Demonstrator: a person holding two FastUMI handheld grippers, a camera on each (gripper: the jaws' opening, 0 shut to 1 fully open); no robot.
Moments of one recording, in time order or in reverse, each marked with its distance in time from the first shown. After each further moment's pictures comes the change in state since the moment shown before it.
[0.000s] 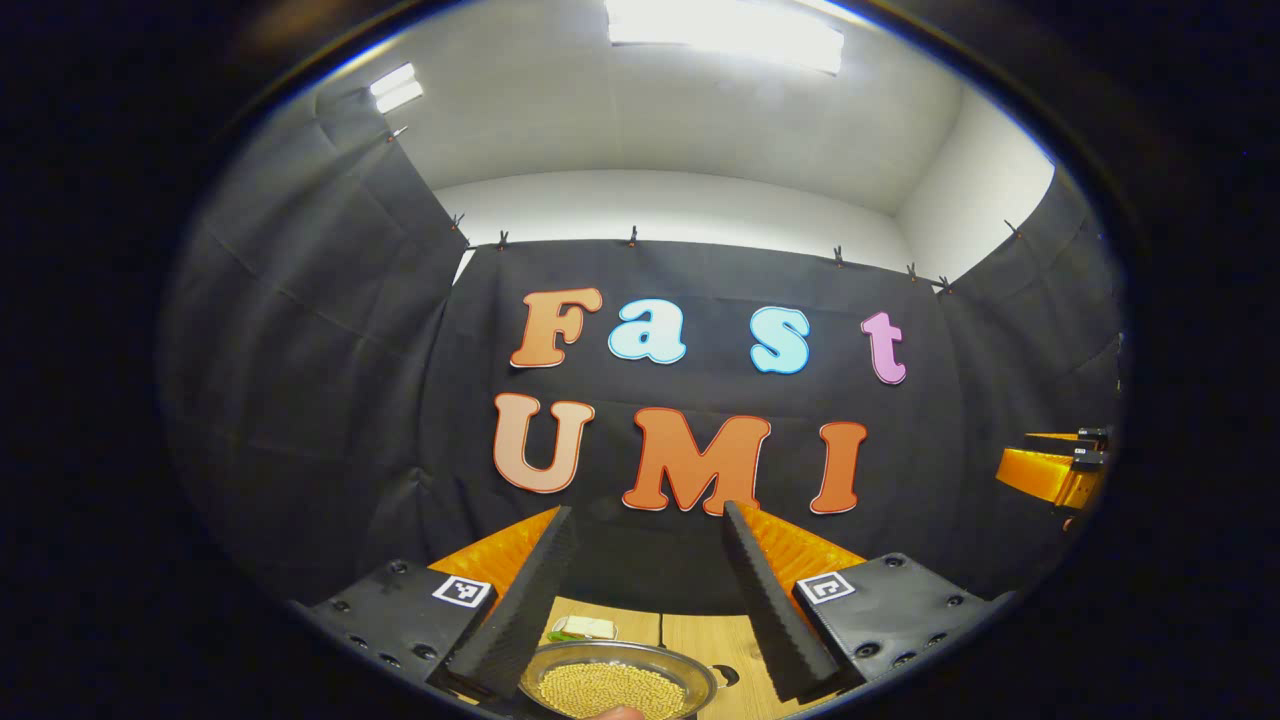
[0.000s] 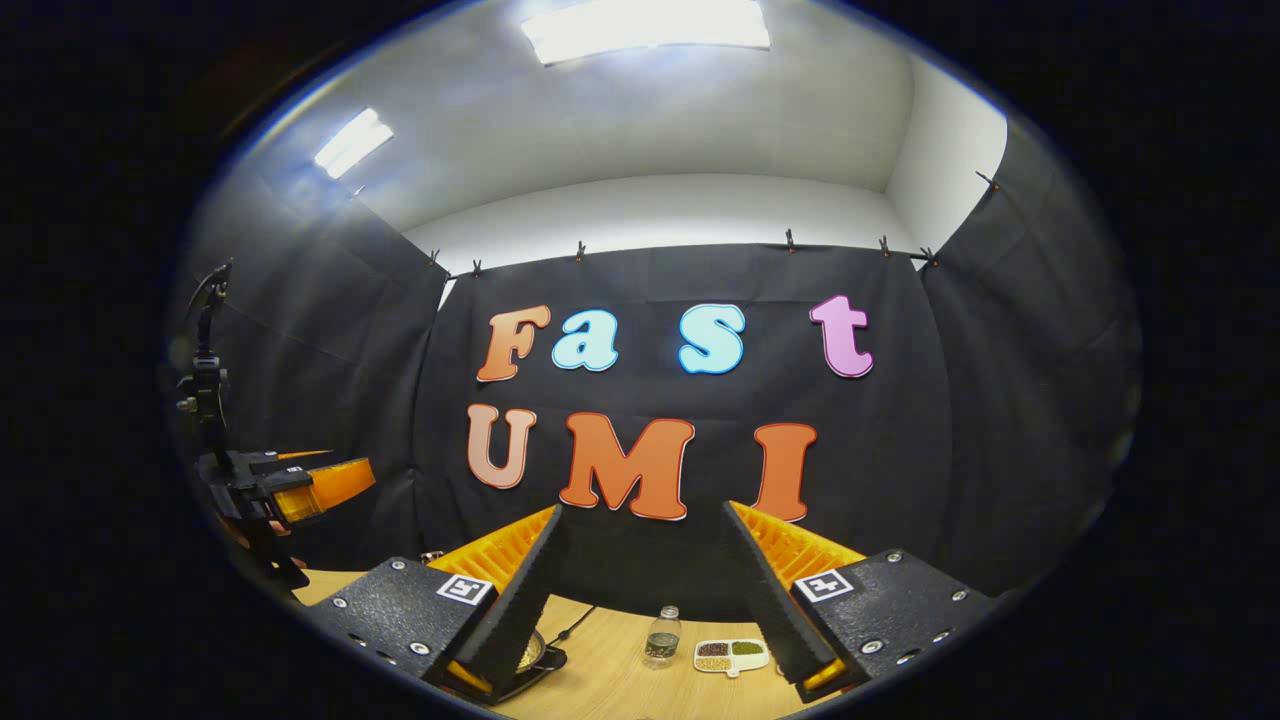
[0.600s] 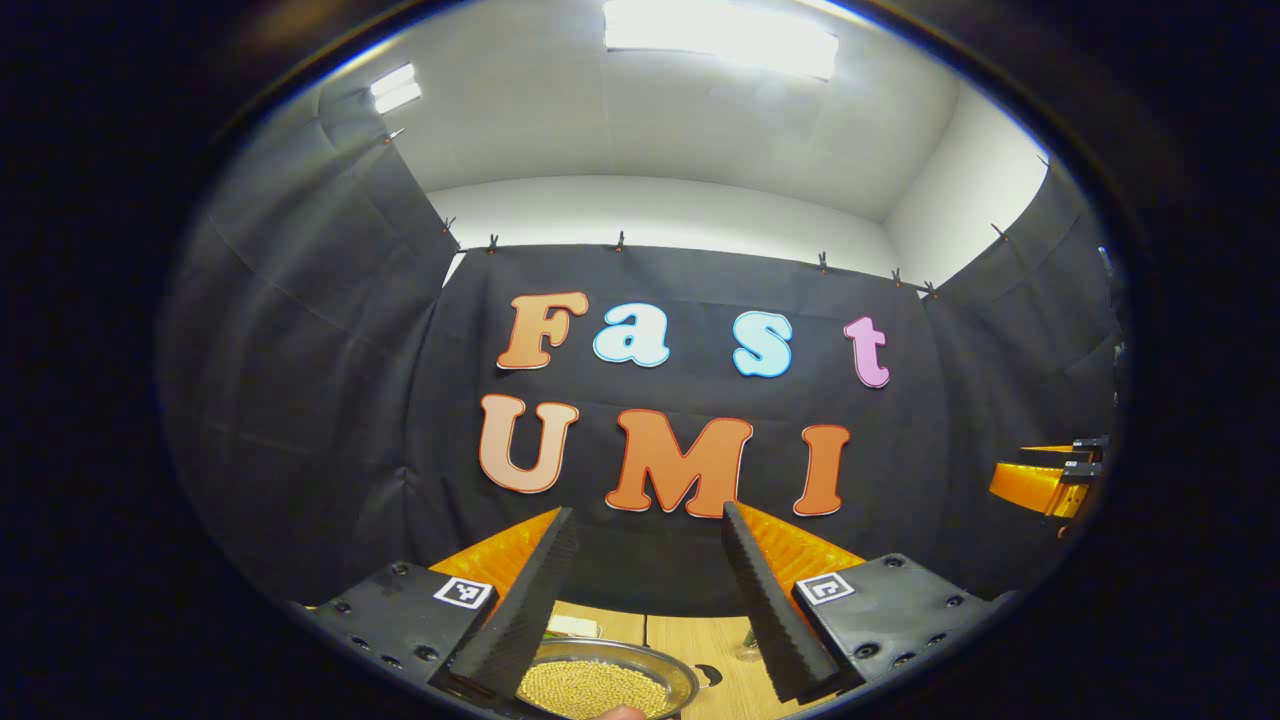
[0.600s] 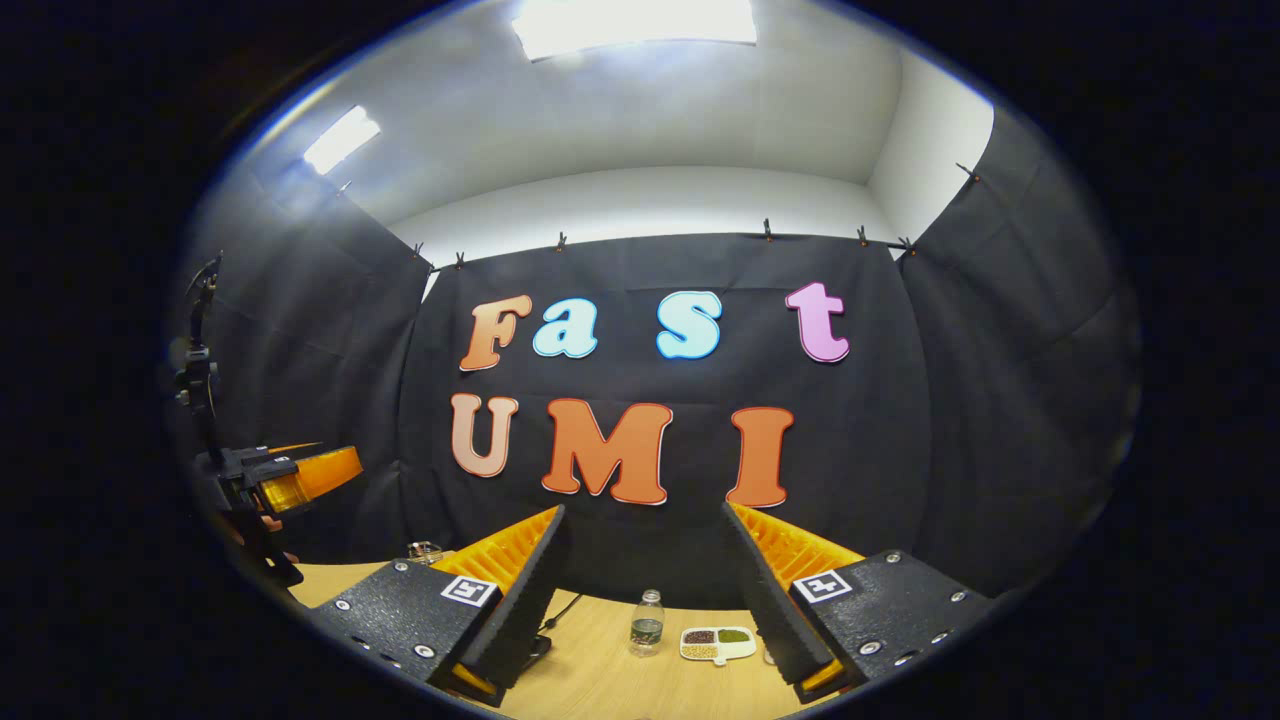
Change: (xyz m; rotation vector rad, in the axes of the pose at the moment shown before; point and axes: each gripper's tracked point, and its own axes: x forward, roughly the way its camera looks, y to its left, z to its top) left arm -0.009 -0.012 -0.015 -0.049 0.008 -0.002; right arm -0.015 -0.013 -0.024 0.024 0.048 -0.034
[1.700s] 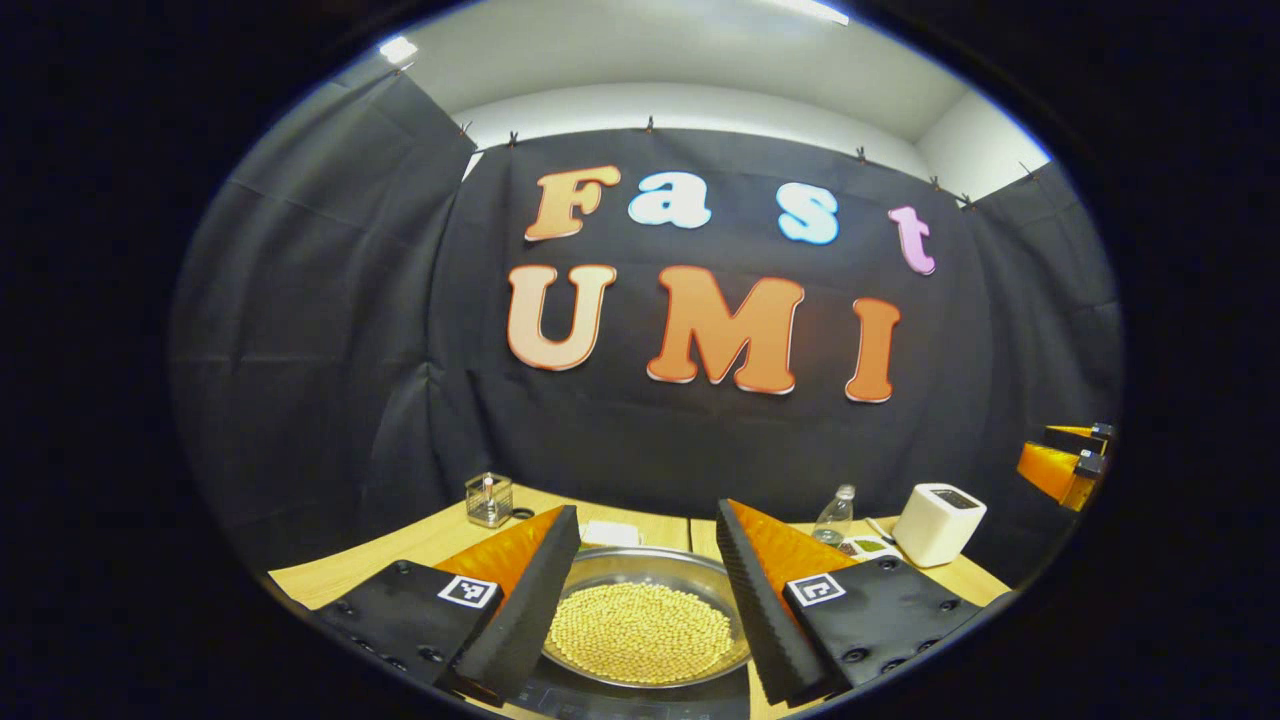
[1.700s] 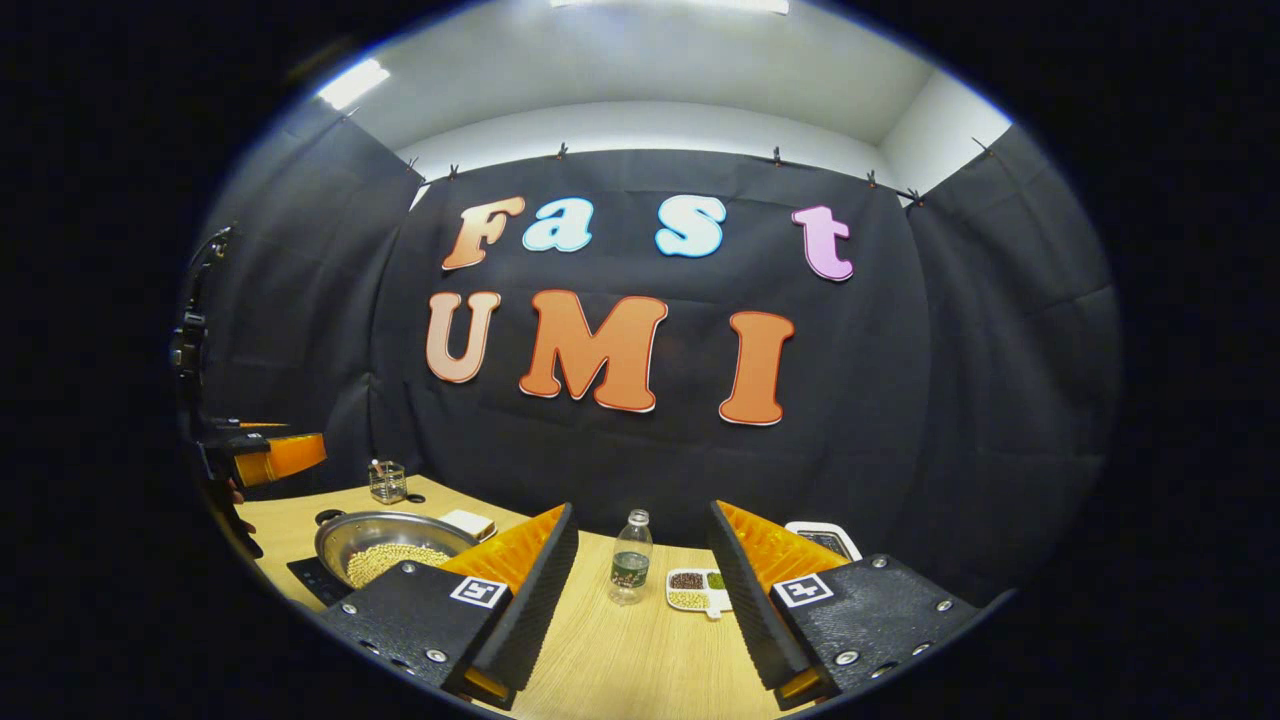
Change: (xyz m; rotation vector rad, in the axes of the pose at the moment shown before) left arm 0.003 0.043 -0.145 0.070 0.246 0.065; right arm 0.019 -0.007 -0.135 -0.072 0.179 -0.075
